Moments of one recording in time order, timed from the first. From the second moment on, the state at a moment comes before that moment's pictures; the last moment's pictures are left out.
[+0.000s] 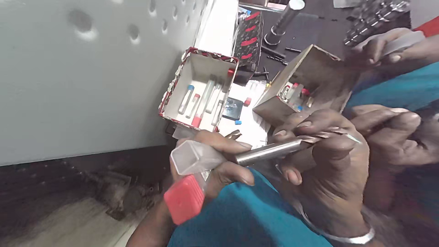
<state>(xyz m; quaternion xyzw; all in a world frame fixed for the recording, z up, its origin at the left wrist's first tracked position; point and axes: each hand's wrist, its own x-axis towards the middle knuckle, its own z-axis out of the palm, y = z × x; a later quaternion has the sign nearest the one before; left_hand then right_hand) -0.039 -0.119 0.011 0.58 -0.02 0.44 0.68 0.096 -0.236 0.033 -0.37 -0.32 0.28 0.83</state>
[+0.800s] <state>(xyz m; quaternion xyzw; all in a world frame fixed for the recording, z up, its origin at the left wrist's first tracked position) -0.042 -0.115 0.017 0.66 -0.03 0.47 0.58 0.097 -0.239 0.035 -0.32 -0.34 0.30 0.83</state>
